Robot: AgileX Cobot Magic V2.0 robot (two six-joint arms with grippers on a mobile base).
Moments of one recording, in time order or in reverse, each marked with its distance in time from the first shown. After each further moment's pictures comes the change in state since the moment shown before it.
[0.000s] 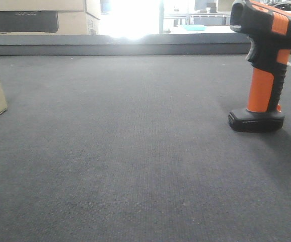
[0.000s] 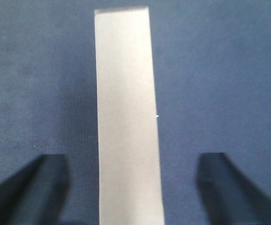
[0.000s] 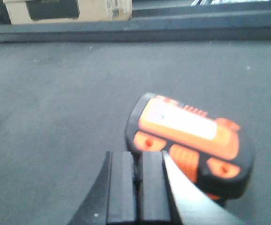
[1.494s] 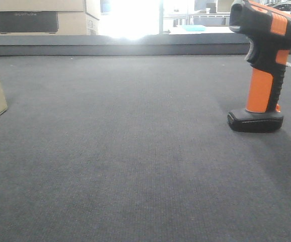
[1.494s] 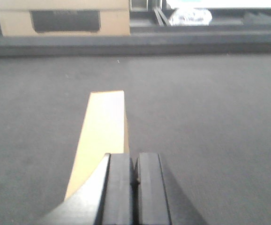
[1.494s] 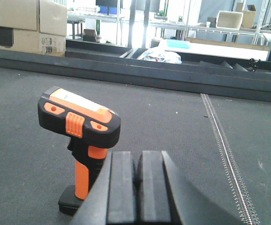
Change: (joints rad) left arm -0.106 -0.856 0.928 -0.112 -0.850 0.018; right arm -0.415 -0.665 0.250 -0.130 0.314 -0.112
